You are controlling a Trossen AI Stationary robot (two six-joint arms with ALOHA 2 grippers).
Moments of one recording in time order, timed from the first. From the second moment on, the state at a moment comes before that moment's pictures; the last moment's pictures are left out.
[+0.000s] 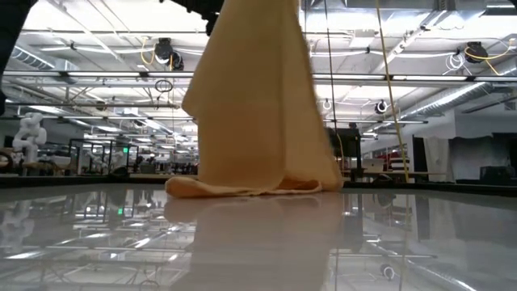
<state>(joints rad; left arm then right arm) 0.83 1.73 2.12 -0.83 0.66 0.24 -0.39 1.71 2.17 -0.69 -0.95 0.46</state>
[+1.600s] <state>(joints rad) 0.45 2.06 2.12 -0.18 1.25 -0.05 -0.41 1.71 2.17 -0.80 -1.16 0.28</state>
